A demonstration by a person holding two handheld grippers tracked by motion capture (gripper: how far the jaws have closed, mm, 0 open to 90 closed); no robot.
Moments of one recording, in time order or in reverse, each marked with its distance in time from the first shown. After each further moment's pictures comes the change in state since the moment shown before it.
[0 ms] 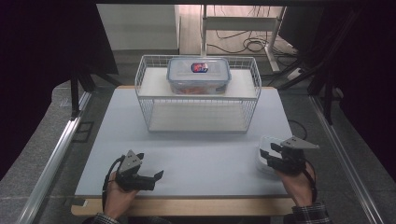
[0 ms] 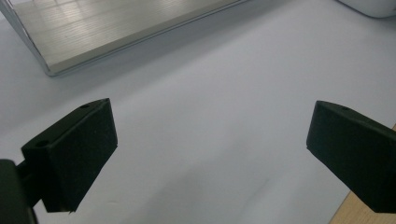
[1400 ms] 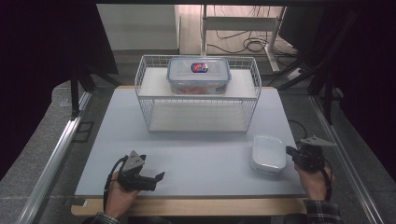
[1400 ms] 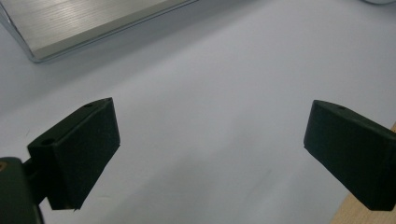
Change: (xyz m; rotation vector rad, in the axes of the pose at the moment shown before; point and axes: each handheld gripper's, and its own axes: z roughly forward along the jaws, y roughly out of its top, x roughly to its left) left arm 0.000 -0.003 0.008 0.046 -0.013 0.005; right arm -0.061 -0.026 0.005 0.091 -0.128 0.108
